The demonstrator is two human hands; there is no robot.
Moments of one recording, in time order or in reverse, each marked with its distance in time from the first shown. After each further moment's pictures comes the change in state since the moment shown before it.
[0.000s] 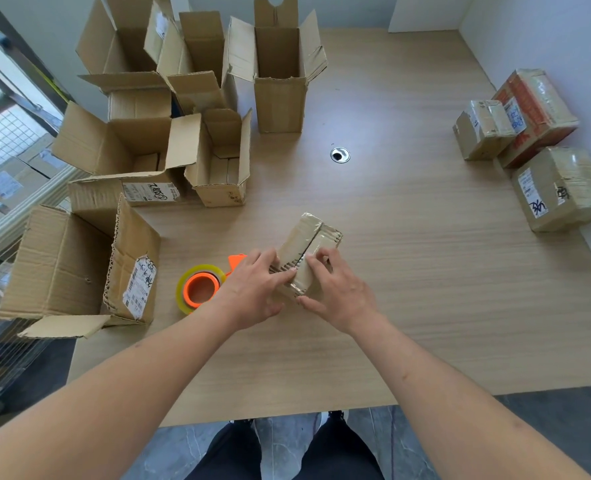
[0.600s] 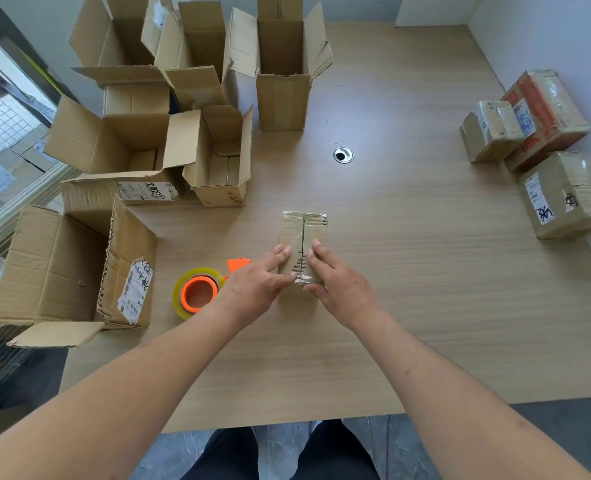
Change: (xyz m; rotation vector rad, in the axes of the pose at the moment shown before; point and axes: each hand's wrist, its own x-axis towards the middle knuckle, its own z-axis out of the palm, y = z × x) left_hand 0.017 -0.014 0.023 -0.239 0.178 0.044; right_hand 0.025 0.012 0.003 0.158 -0.023 -0.033
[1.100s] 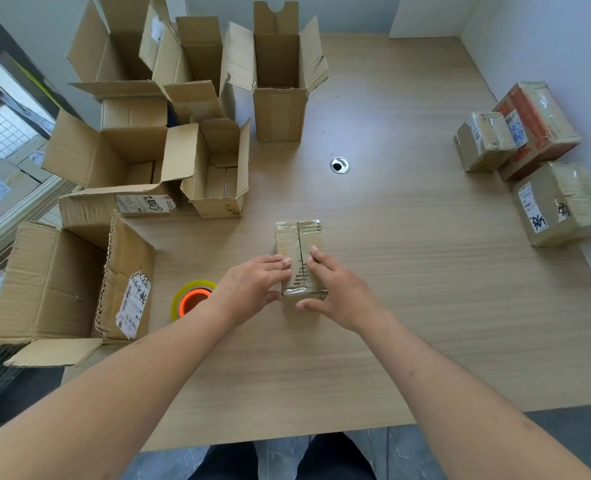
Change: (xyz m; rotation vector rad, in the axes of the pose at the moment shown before) left_hand 0.019 -0.012 -0.024 0.099 -0.122 0.075; right_hand 0.012 0.006 -0.012 0.042 -0.081 0.016
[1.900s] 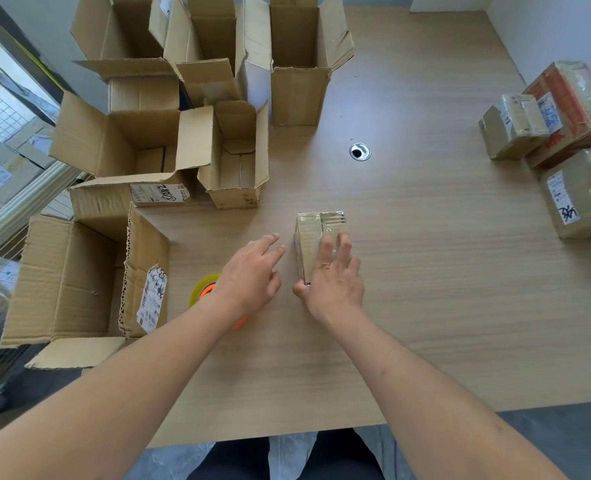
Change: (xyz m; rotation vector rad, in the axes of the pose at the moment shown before) left_hand -0.014 -0.035 0.000 0.036 -0.010 -0.276; right_hand 0.036 -0.081 0.036 -0.244 0.075 0.489
